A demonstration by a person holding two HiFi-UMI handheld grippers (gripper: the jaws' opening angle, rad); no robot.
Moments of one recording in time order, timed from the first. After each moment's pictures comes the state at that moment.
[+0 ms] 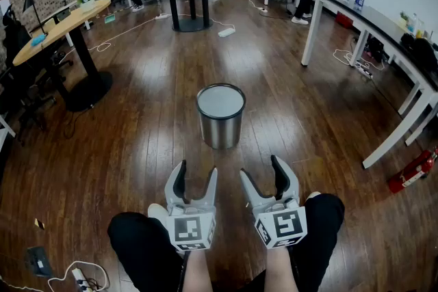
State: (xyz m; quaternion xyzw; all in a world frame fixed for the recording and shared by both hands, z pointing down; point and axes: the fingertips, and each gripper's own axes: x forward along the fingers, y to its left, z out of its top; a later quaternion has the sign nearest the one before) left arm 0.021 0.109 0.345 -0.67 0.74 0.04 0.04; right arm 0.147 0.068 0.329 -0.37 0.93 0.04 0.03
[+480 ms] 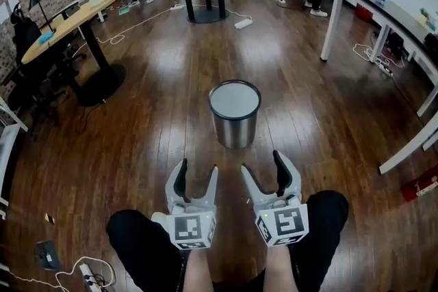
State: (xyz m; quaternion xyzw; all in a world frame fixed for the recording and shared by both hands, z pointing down) left arm -0.005 0.069 0.359 -0.65 0.76 0.01 0.03; right arm 0.120 0.017 0.336 -0.36 0.93 0.02 0.04
